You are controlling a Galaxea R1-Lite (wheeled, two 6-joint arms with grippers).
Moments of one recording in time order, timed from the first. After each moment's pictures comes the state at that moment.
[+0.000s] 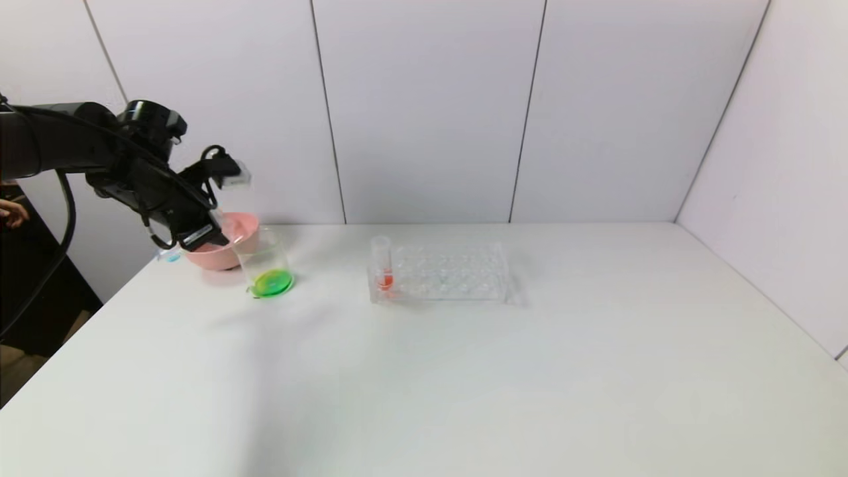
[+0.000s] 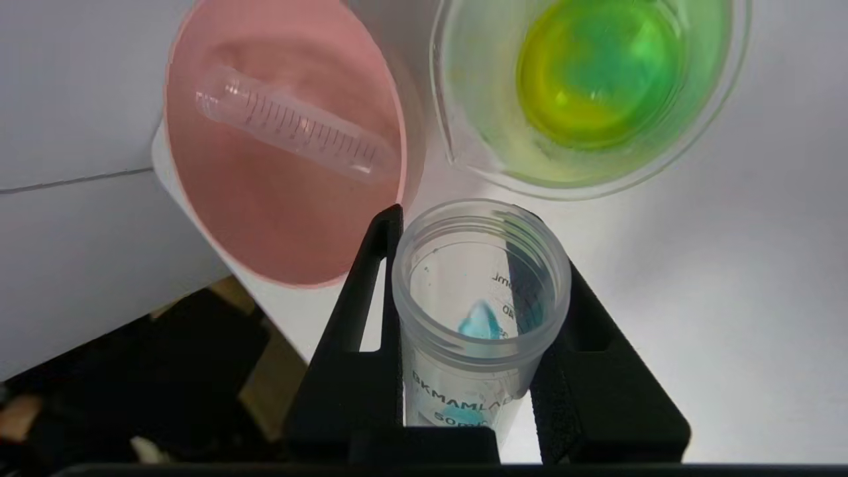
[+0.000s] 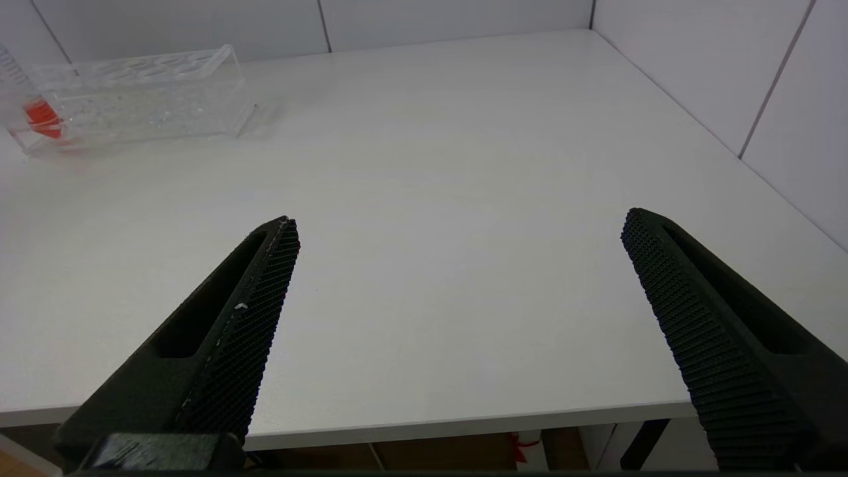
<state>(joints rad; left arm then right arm) 0.10 2.14 -2.00 0.74 -0.12 0.91 0.00 0.00 0.00 0.00 -0.04 0.09</state>
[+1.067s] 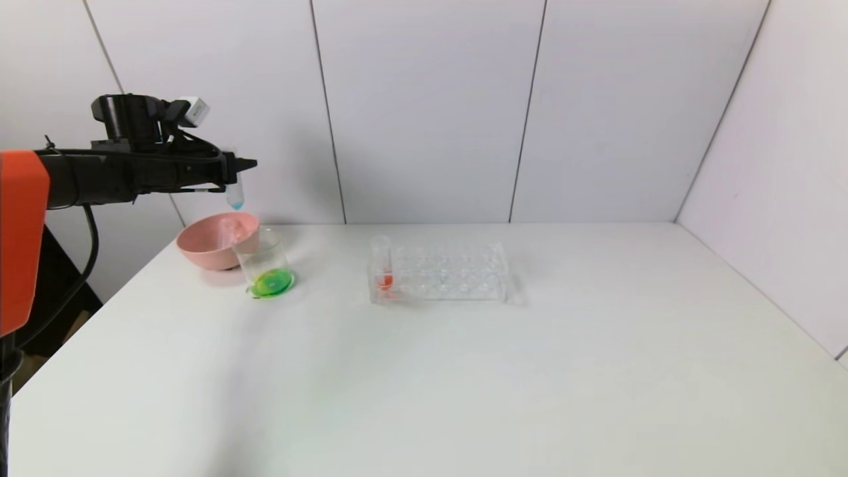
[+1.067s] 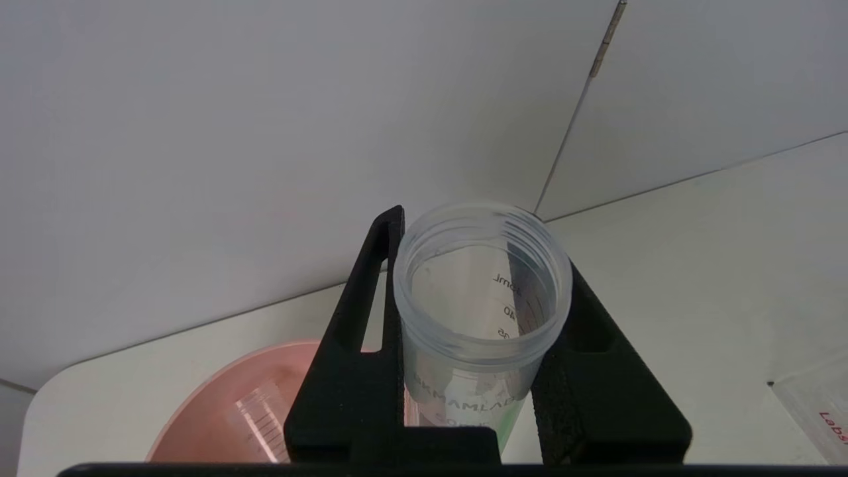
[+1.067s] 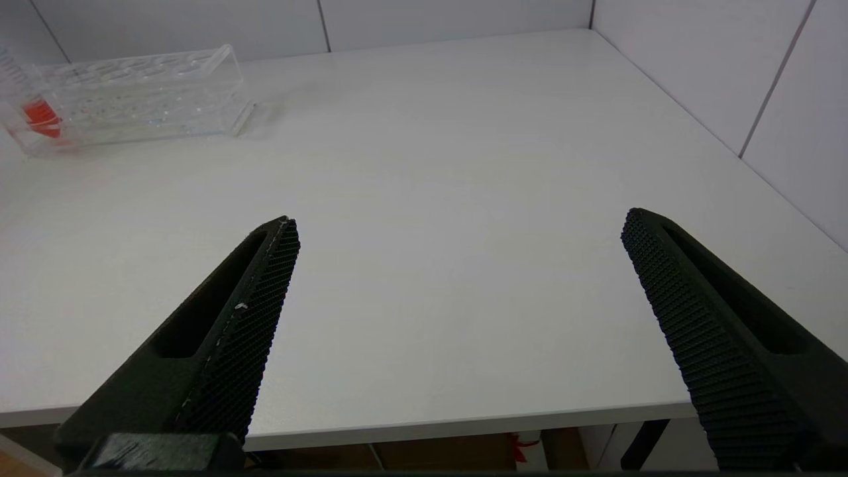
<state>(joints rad) 0.17 2.29 -1.98 -0.10 -0.53 0.08 0.00 0.00 0.00 0.00 -0.04 0.09</state>
